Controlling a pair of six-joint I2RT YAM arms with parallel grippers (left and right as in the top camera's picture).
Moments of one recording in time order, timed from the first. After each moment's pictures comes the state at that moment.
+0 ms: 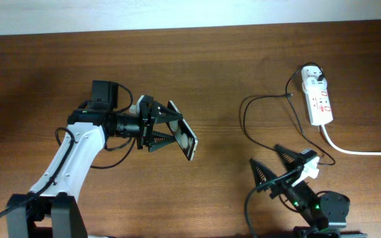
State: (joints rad) left arm -0.09 1.59 1.07 -0.69 1.24 -0.83; right arm -0.08 0.02 0.01 -0.05 -0.69 0.46
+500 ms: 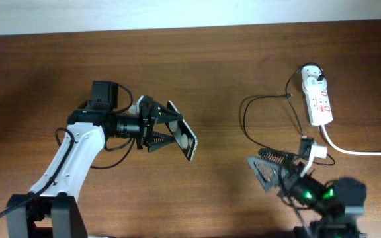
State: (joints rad) left arm -0.09 1.59 1.07 -0.70 1.22 -0.83; right arm -0.08 0.34 0.32 -0.14 -0.91 0.79
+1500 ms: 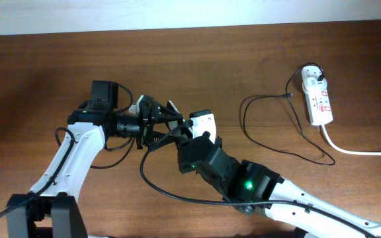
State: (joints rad) left arm -0.09 1.59 1.07 -0.69 1.22 -0.83; right arm 0.98 1.29 0.98 -0.33 0.32 0.65
